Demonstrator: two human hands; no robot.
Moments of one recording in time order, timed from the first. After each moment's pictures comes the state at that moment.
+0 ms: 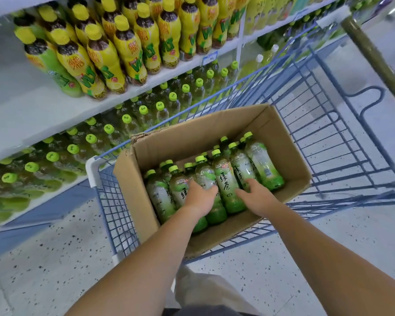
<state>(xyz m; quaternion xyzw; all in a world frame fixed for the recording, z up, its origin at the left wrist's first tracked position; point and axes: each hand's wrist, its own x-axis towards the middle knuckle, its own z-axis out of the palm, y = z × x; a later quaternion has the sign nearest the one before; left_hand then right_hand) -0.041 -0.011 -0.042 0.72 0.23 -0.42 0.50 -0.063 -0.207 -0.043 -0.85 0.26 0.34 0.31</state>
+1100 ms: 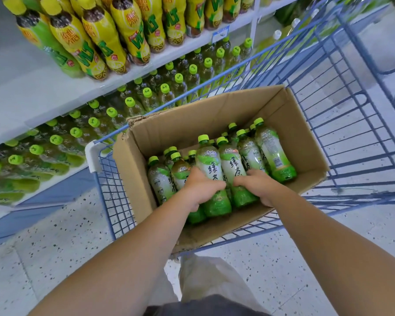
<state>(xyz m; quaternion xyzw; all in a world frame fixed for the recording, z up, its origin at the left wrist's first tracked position) -0.037 -0.012 -0.059 0.73 0.24 -0.41 0.50 -0.043 -0.202 -0.067 -0.74 0.33 0.39 0.44</state>
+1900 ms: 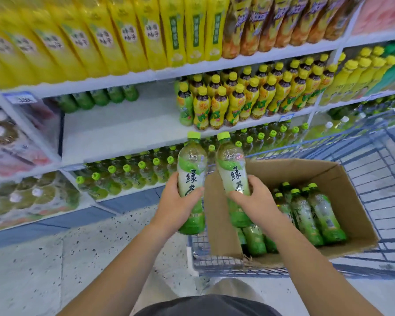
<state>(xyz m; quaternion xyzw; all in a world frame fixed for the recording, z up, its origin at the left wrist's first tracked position) -0.099 0.236 0.126 0.71 0.19 -0.06 0.67 -0.053 0.032 0.126 -0.83 0.09 0.20 0.52</state>
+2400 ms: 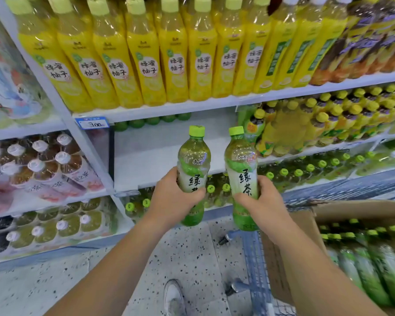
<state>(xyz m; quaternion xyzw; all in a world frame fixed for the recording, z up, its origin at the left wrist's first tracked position) -0.021 0.501 0.112 0.81 0.19 -0.01 0.56 0.017 0.282 0.114 -0.84 0.05 0.17 0.51</state>
